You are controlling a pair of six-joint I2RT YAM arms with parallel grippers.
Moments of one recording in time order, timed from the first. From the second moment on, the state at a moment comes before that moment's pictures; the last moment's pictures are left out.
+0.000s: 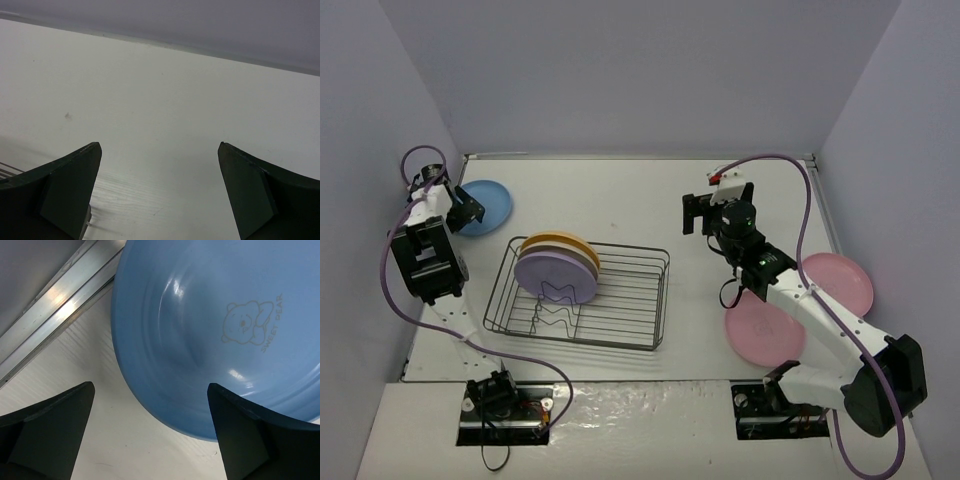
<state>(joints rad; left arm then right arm) 0.38 2.17 1.77 -0.73 -0.11 -0.54 0.55 1.18 0.87 0.08 0.34 0.05</state>
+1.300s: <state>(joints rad) 0.37 2.16 1.68 -0.47 -0.07 -0.76 0.55 1.14 0.84 0.06 0.35 0.01</state>
